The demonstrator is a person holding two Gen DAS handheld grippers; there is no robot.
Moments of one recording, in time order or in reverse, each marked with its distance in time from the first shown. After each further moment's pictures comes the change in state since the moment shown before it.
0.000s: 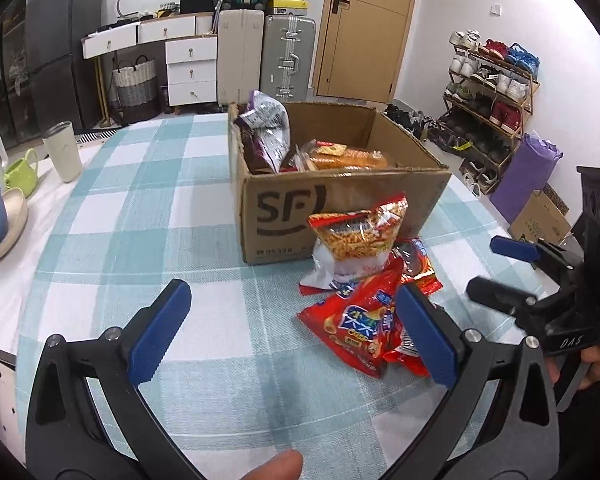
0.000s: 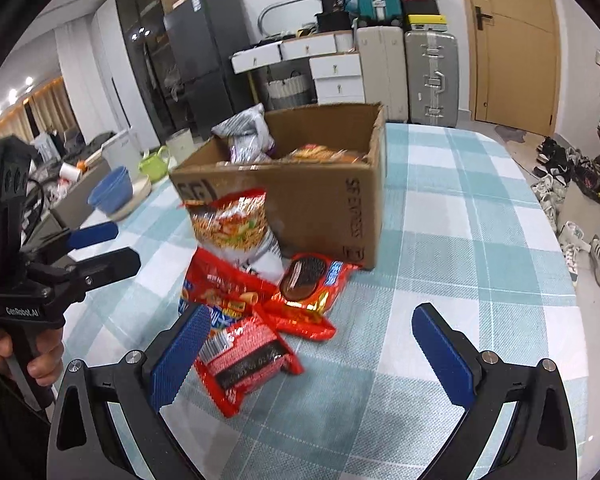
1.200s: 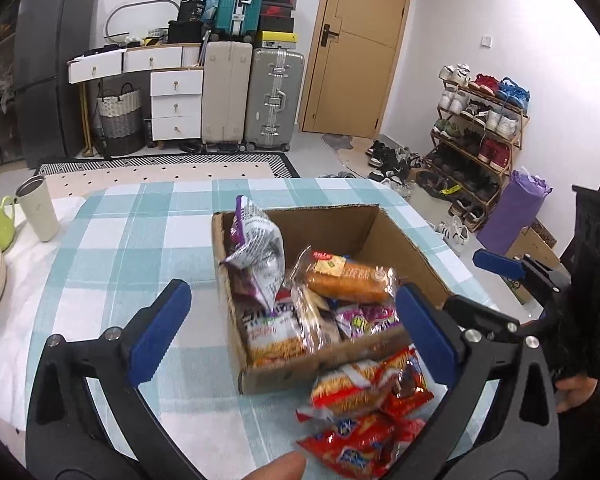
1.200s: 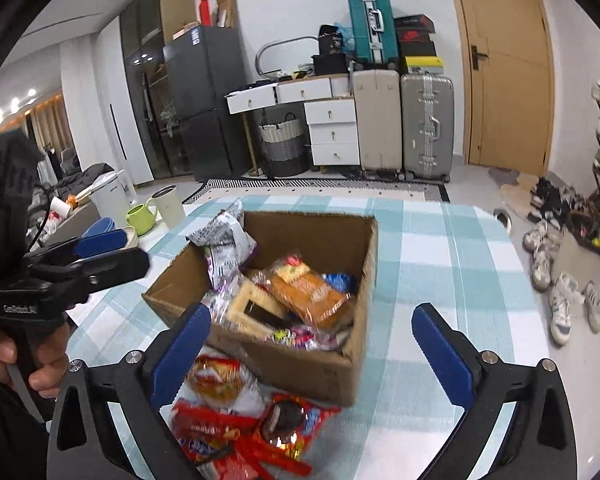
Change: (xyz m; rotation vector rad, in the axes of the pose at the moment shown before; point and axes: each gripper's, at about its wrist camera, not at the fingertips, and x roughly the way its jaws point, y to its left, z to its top) left arm 0.035 0.020 0.111 -0.004 -0.125 -0.062; right arm 0.009 -0.017 0.099 -0.003 -0.152 -0.026
